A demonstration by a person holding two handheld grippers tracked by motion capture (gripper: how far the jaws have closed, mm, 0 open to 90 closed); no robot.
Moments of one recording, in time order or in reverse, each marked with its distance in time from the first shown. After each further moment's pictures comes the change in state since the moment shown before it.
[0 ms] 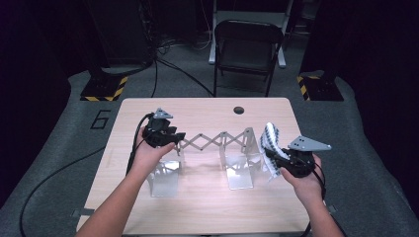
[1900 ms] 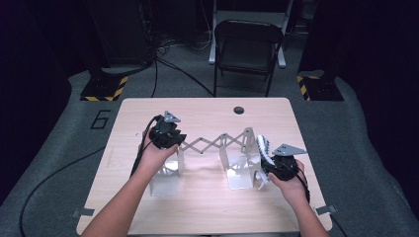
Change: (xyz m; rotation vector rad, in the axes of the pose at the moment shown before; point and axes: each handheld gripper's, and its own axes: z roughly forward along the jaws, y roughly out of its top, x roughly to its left) left arm -0.007 -0.002 0.021 0.060 0.053 0.057; right arm -0.012 -0.058 0.063 0.143 -0.015 0.025
